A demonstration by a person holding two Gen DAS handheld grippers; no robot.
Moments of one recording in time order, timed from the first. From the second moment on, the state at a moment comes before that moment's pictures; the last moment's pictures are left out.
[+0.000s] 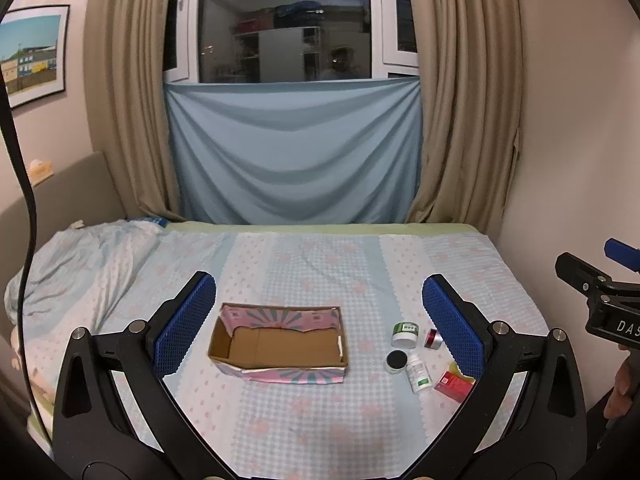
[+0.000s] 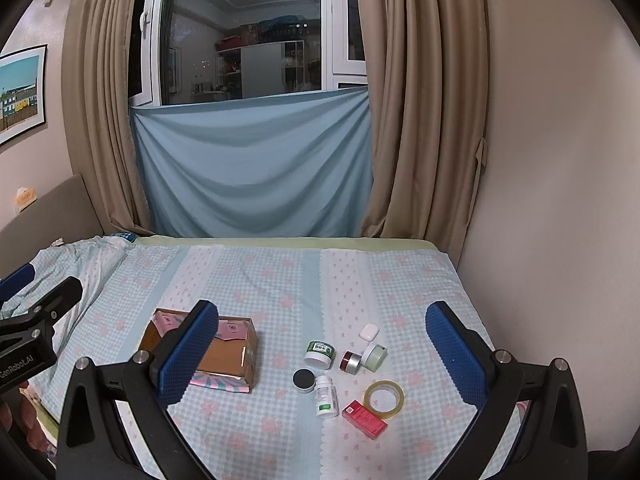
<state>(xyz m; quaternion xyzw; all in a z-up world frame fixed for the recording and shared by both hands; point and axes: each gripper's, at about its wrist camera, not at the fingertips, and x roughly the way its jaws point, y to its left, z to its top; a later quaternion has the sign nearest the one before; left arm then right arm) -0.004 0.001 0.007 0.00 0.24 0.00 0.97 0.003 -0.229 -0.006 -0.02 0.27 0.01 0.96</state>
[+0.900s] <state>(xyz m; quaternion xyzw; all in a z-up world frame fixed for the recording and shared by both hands) 0.002 -0.003 0.000 0.00 0.24 0.00 0.97 0.008 -0.228 -0.004 -0.01 0.28 0.00 0.96</state>
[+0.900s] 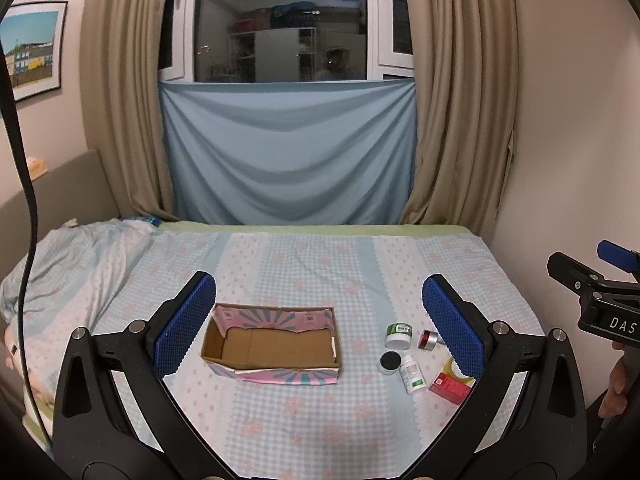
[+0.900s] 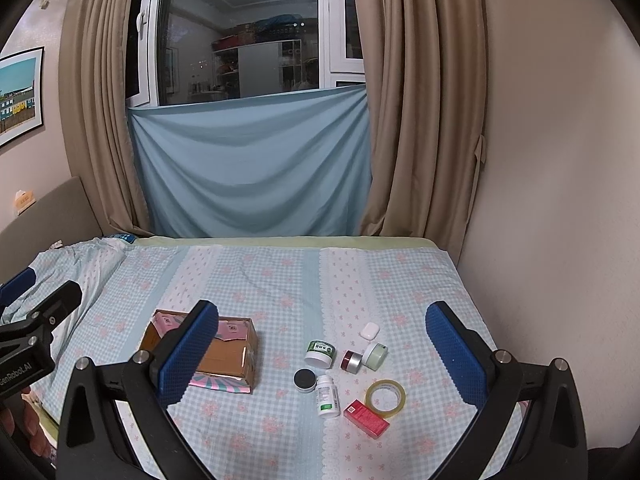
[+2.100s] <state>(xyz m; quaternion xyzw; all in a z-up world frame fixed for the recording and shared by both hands) -0.001 -0.006 -0.001 0.00 0.23 -0.02 0.97 0.008 -0.226 -0.005 -0.01 0.27 0.00 0.96</state>
